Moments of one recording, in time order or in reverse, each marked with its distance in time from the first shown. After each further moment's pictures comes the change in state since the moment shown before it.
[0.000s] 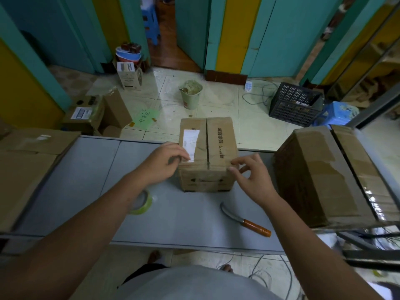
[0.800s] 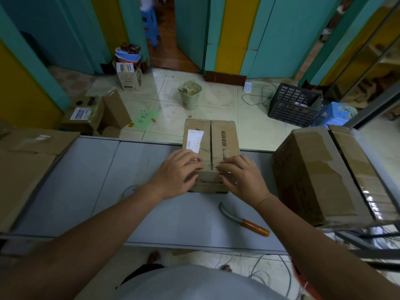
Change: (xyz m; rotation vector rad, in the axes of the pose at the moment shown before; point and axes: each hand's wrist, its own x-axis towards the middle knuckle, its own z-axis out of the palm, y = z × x) left_hand -0.005 0.005 0.056 0.318 0.191 0.400; right_hand 0.005 0.008 0.013 -0.394 0.044 -0.489
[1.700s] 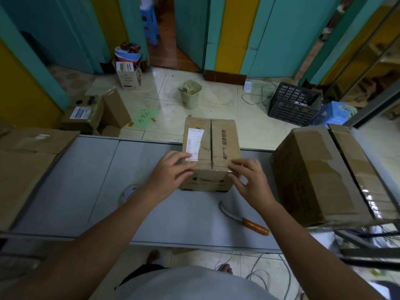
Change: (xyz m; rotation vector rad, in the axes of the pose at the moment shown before) left_hand -0.017 0.004 -0.009 -0.110 0.059 -0.256; right_hand -0.024 0.006 -0.002 0.178 0.052 0.231
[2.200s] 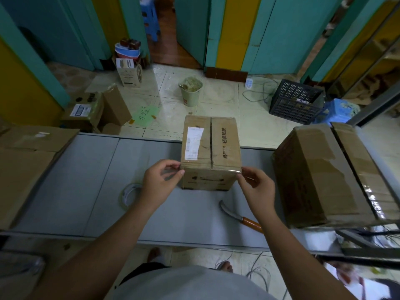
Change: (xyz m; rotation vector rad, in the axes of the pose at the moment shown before) left_hand -0.027 0.013 0.002 -0.543 0.203 -0.582; right_hand -0.024 -0.012 0.011 0.418 0.206 0.465
